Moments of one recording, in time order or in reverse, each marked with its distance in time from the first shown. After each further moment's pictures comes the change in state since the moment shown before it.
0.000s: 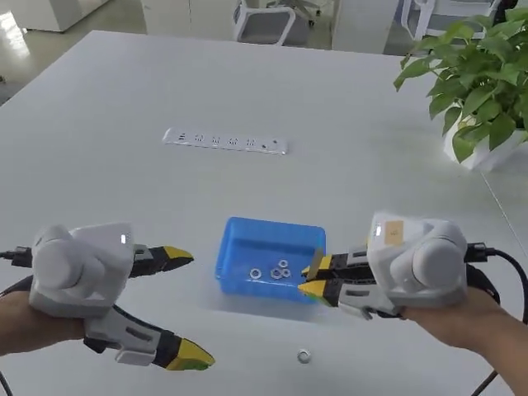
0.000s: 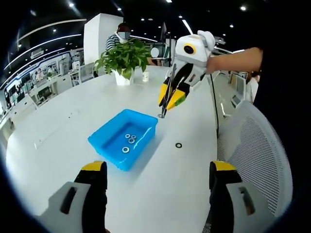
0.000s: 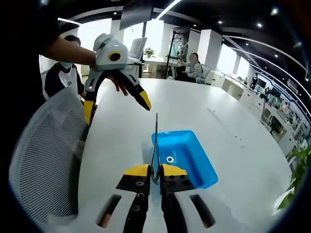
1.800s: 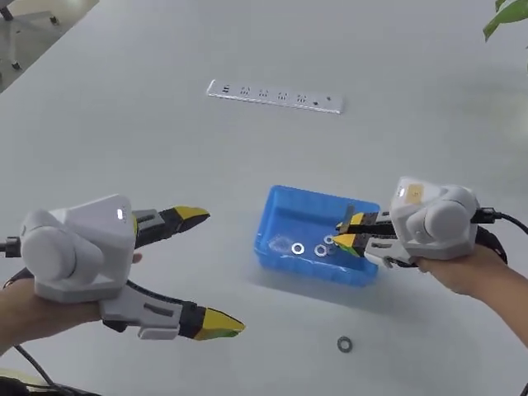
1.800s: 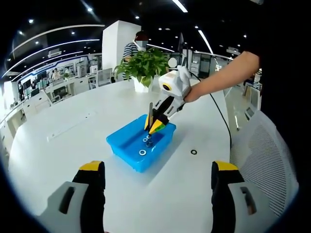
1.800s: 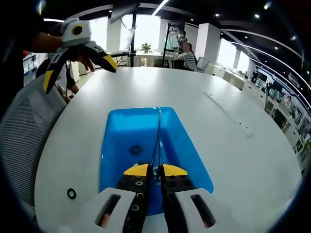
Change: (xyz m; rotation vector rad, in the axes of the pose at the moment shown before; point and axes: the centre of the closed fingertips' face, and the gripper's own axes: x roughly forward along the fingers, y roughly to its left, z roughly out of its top) left arm -0.005 0.022 0.006 -0.053 -0.082 0.128; right arm 0.077 -0.068 -0.059 0.031 0.022 0.017
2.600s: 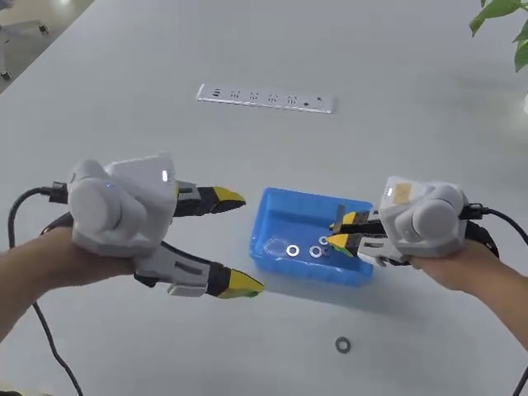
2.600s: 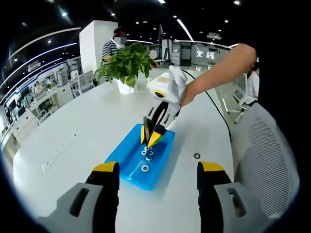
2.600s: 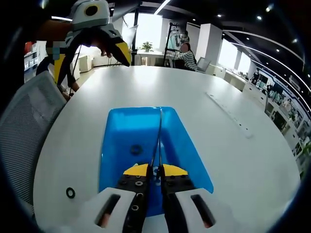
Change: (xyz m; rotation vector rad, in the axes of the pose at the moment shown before) left arm 0.033 0.014 0.038 0.182 0.089 -0.139; right arm 0.004 0.001 0.001 -0.019 0.010 -0.003
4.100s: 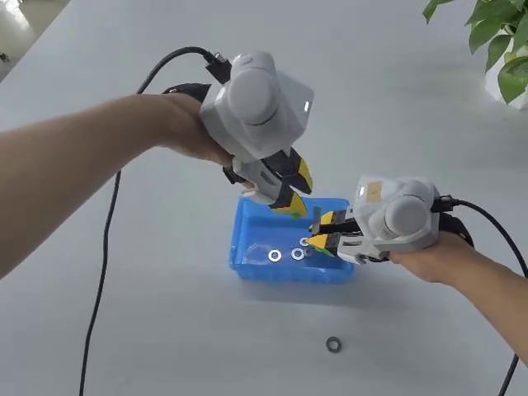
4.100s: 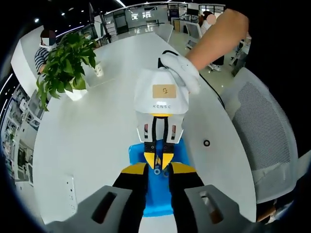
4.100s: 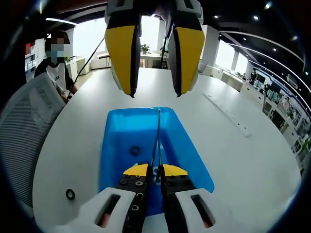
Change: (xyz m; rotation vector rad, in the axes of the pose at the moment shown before) left arm 0.084 0.023 0.058 0.435 0.339 -0.364; right arm 0.000 -0.003 0.001 0.017 -0.022 -0.020
